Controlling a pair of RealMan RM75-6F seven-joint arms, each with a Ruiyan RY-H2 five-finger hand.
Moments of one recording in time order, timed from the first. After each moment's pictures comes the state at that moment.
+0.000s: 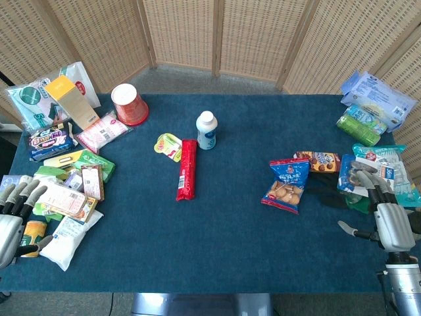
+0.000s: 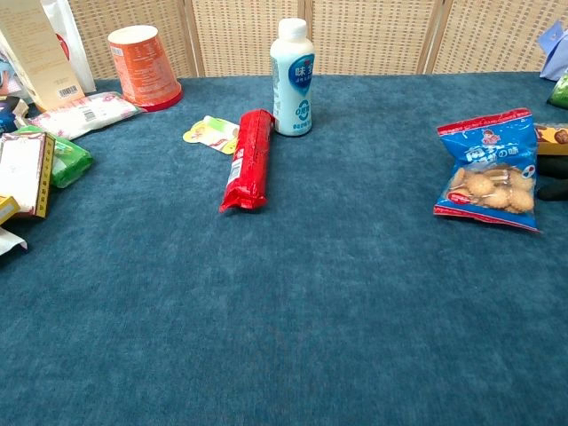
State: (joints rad) left arm -0.06 -0.95 0.00 -1.85 1.62 1.52 0.11; right arm 0.16 -1.12 0.09 -1.62 -1.48 1.49 0.26
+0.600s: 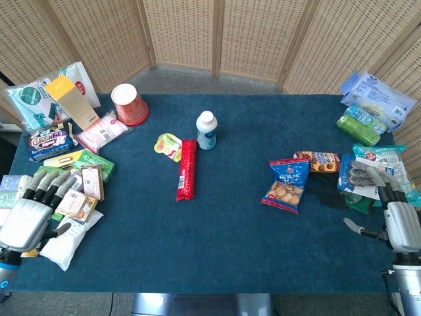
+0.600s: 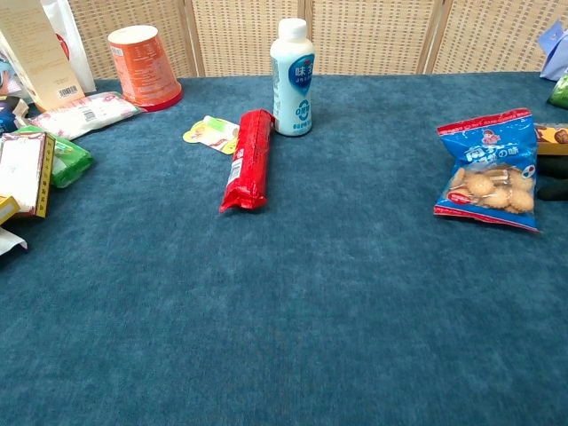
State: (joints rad) left arm -0.21 -1.06 -0.05 -1.63 1.75 1.45 0.16; right arm 0.14 -1.07 0.12 -1.67 -1.48 1.52 0.30
